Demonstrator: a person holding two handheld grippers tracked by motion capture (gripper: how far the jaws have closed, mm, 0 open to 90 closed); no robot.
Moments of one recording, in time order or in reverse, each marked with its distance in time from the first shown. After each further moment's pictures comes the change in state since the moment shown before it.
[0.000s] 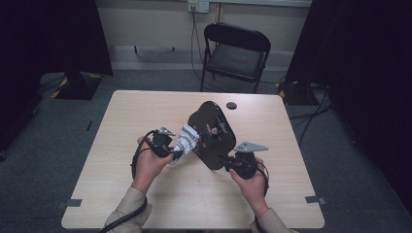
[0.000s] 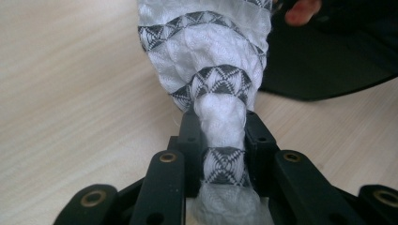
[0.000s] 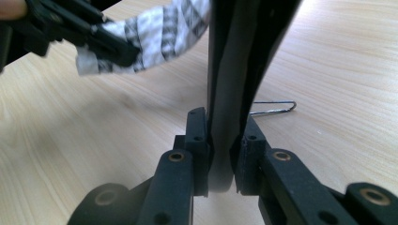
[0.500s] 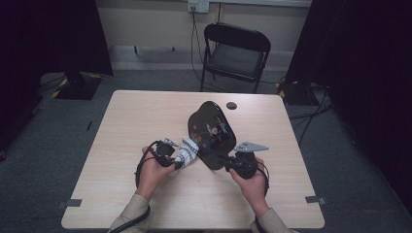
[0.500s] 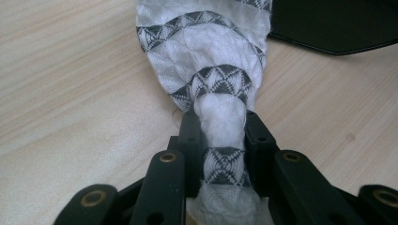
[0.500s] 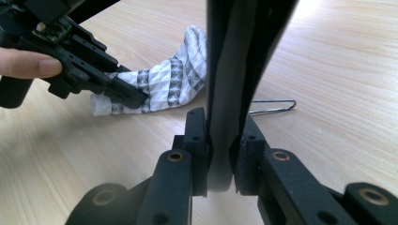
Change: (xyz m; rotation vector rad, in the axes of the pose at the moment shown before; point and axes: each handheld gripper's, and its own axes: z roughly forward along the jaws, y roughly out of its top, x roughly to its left) left arm -0.003 -0.026 0.028 0.067 0.001 -0.019; right arm -0.001 0.000 0.000 0.002 0.004 0.003
